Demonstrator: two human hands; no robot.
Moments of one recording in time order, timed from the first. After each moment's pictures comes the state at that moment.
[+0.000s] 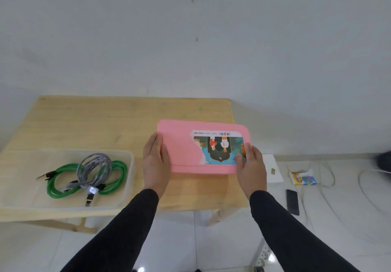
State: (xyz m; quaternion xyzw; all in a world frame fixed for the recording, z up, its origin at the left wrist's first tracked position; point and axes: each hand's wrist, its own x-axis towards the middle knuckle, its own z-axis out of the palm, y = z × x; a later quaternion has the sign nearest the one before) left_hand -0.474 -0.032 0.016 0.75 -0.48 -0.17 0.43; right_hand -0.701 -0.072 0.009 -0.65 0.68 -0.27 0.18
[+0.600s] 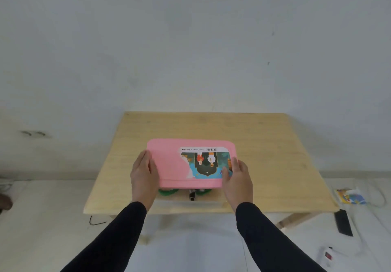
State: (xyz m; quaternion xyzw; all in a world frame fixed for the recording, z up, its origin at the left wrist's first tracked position) left_hand -0.199 0.073 0.025 0.79 -0.42 -0.15 0.42; right_hand -0.424 0.025 0.015 -0.67 0.66 -0.27 0.21
